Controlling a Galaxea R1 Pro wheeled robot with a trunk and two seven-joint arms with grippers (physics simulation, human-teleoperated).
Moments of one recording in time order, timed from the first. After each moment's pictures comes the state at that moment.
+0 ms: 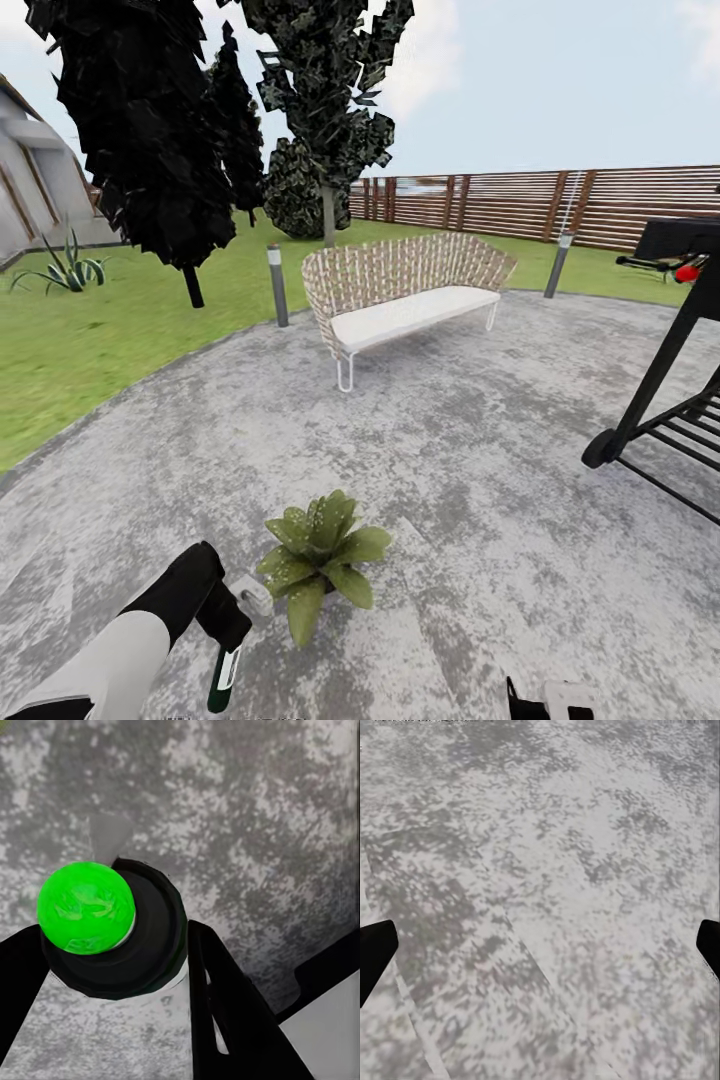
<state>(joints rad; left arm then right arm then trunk) -0.70 0.04 0.10 -0.47 -0.97 0.71 -0.95 -0.39 -0.08 -0.55 -0.04 0.55 -0.65 -0.12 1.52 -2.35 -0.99</state>
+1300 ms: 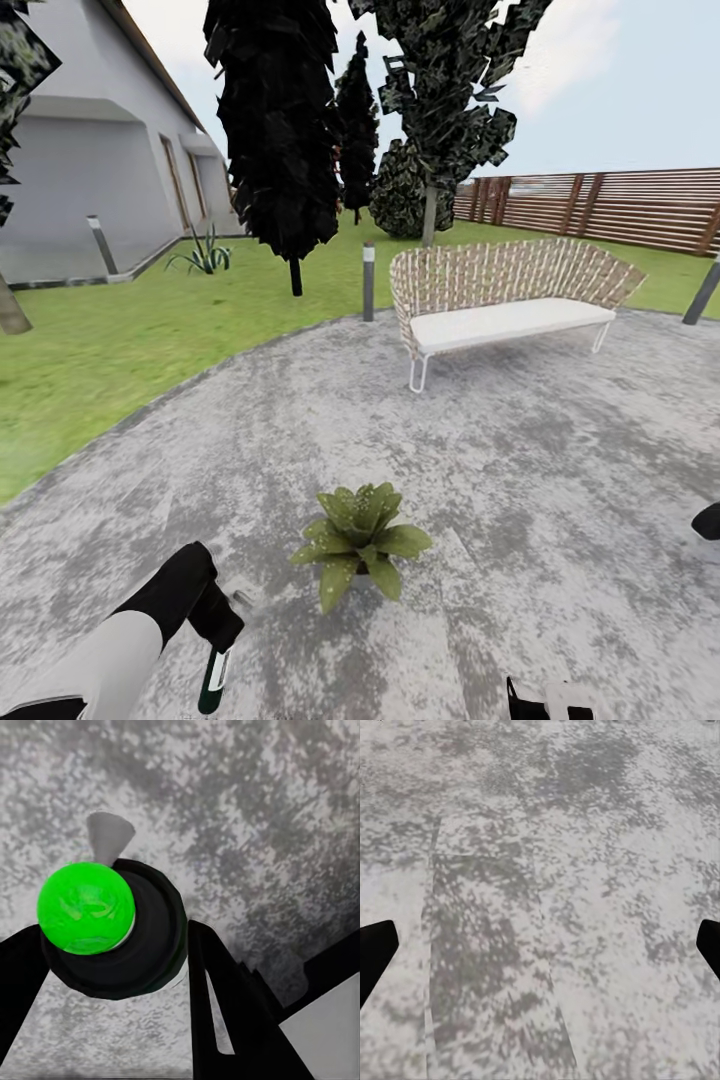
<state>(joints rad) -0.70 0.06 0.10 -0.46 -0.97 0.71 -0.95 -0.39 -0.08 -0.55 -0.04 0.55 -0.65 -0.12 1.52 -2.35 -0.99</state>
